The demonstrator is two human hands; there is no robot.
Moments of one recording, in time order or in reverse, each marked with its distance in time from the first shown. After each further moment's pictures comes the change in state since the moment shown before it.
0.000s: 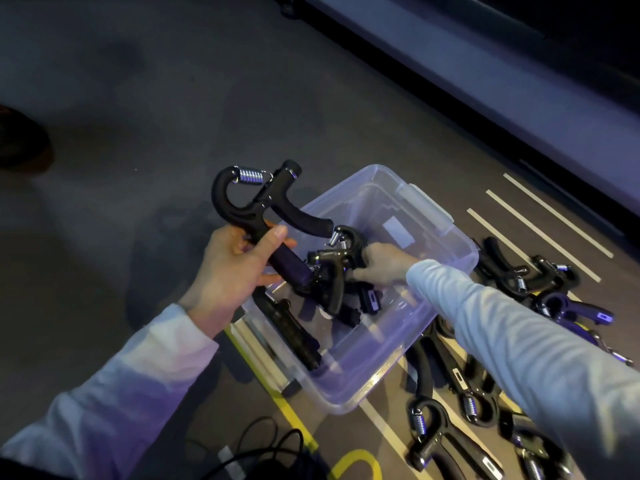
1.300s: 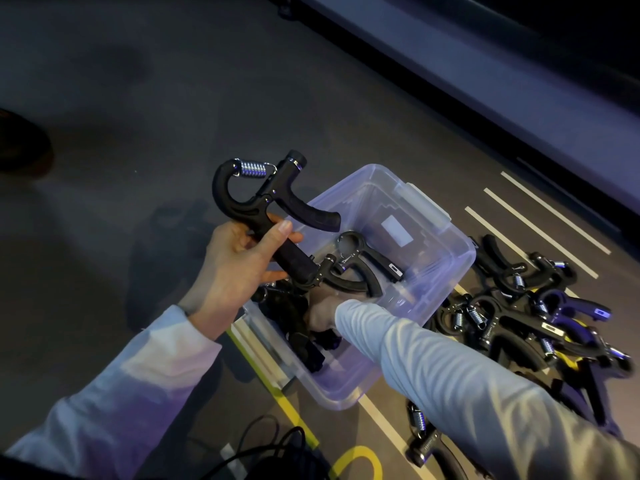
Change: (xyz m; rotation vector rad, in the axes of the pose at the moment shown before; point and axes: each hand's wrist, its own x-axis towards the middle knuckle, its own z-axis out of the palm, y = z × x) left_hand -0.008 0.010 0.003 -0.018 -0.038 0.038; right_hand 0.003 -0.072 0.080 0.127 -0.221 -0.019
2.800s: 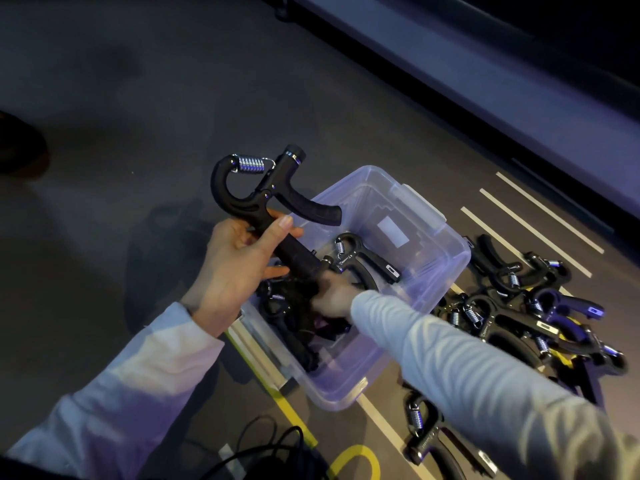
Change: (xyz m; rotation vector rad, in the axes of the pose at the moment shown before) left_hand 0.000 0.004 0.005 -0.026 -0.010 0.013; right_hand -0.011 0.011 -0.022 0.145 0.185 -0.100
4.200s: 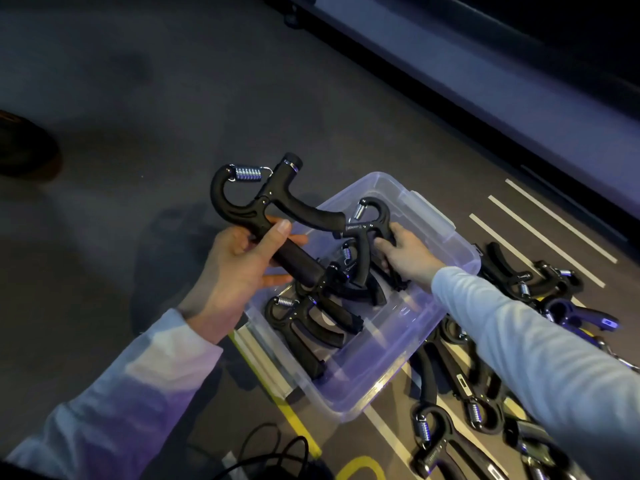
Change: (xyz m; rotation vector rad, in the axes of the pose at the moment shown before) left_hand 0.001 -0.001 -0.008 -0.051 -0.013 -0.059; right_hand -0.007 0.058 -0.080 0.432 0.354 0.031
